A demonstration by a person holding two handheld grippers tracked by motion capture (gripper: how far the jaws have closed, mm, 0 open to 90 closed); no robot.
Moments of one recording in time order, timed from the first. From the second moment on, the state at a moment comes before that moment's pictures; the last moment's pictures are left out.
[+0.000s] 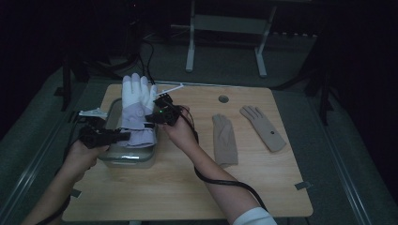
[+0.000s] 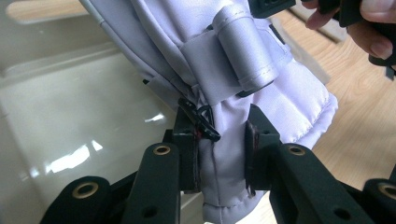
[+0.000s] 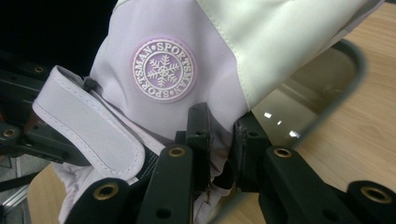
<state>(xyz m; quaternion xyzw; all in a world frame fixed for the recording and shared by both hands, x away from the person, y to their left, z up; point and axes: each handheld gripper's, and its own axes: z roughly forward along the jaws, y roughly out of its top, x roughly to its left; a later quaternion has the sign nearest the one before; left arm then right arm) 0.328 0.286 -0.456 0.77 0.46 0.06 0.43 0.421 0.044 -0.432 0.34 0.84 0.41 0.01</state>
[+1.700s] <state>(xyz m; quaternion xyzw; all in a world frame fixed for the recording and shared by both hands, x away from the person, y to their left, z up) 0.335 0.286 -0.499 0.78 0.55 0.02 0.31 0.426 0.070 -0.472 0.34 0.88 0.33 0.00</state>
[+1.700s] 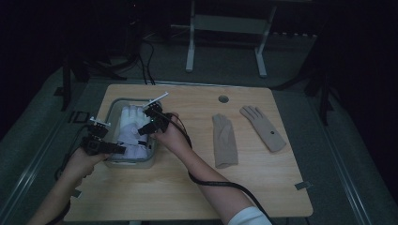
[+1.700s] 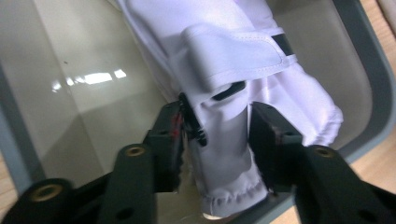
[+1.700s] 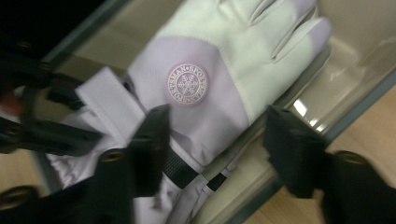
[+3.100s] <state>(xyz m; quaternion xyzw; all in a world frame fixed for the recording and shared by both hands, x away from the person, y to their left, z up) 0.305 0.158 -0.482 0.78 0.42 0.06 0.45 0.407 -0.071 -0.467 0.30 0.87 0.38 0.05</state>
